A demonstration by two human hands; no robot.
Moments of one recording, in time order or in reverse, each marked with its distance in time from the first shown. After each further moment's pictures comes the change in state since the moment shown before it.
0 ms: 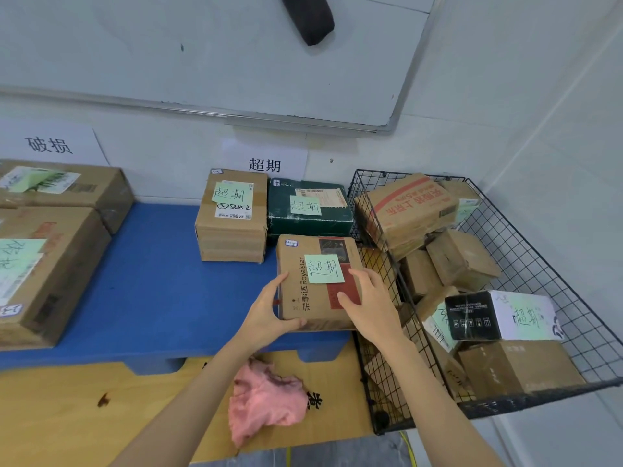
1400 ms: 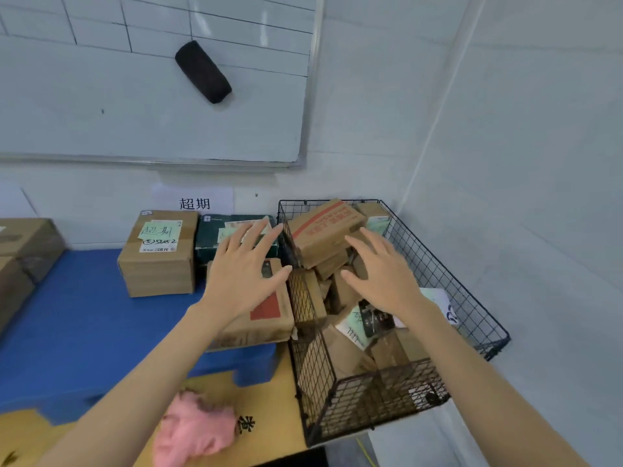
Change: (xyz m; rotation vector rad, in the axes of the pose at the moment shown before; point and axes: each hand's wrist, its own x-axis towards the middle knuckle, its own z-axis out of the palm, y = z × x) left_hand -0.020 0.214 0.043 0.930 0.325 0.495; right_hand -0.030 0.055 -0.198 -0.415 0.094 -0.158
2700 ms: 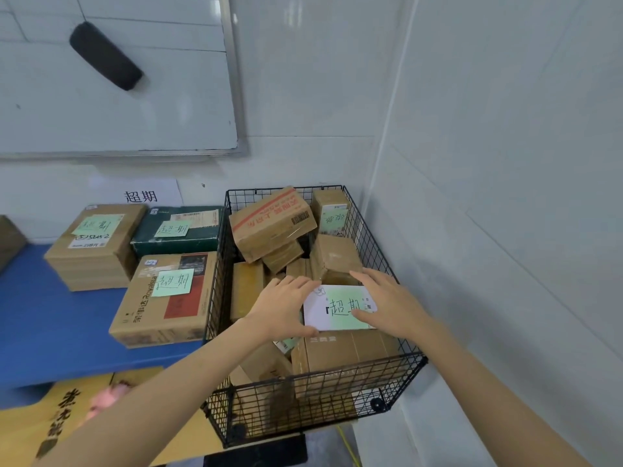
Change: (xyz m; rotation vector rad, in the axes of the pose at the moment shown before) left_hand 0.053 0.190 0.151 -0.004 -0.422 0.164; right_hand -0.022 0.224 0.033 0.149 -0.287 -0.089
